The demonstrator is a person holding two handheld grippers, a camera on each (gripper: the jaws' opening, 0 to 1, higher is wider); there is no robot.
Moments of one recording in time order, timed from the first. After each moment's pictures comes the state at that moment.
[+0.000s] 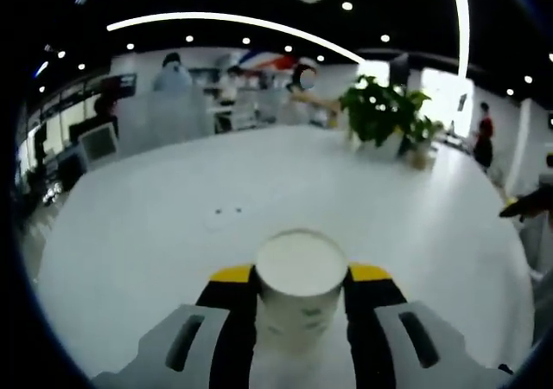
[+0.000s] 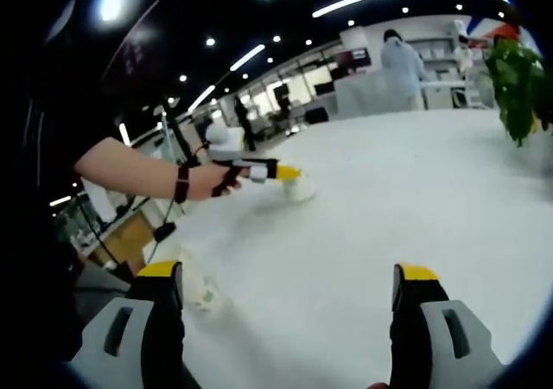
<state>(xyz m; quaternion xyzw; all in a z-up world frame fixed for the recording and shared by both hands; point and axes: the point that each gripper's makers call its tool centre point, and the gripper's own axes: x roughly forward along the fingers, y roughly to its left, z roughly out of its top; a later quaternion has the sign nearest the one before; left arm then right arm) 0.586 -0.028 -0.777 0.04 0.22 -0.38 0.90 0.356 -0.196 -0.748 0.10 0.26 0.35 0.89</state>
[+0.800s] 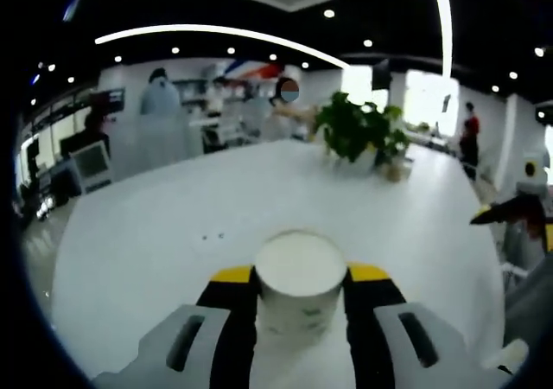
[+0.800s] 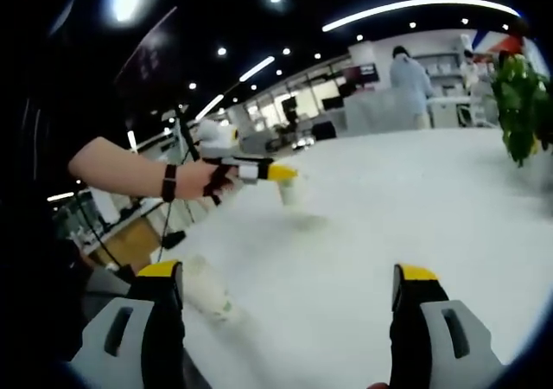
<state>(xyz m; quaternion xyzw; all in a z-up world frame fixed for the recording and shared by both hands) 0.538 -0.040 -0.707 0.05 0.20 -0.41 0.89 0.340 -0.186 -0.712 0.09 0.21 0.37 0.90</state>
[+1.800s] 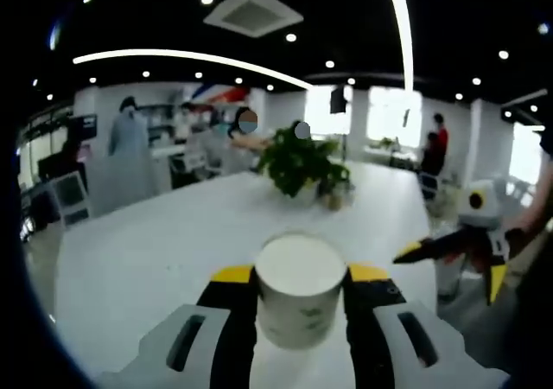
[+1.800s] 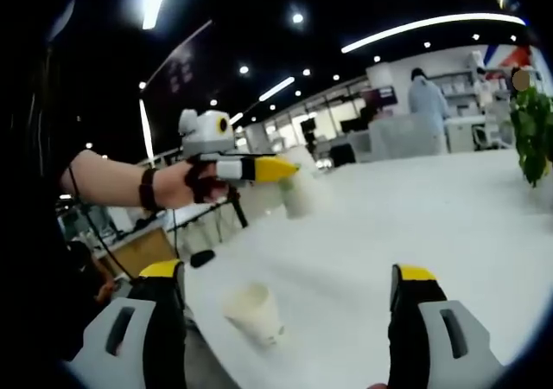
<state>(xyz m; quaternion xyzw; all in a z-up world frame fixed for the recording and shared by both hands) 0.421 -0.068 -0.607 0.05 0.13 -0.49 0.86 0.304 -0.134 -0.662 0.10 0.15 0.40 0.90</state>
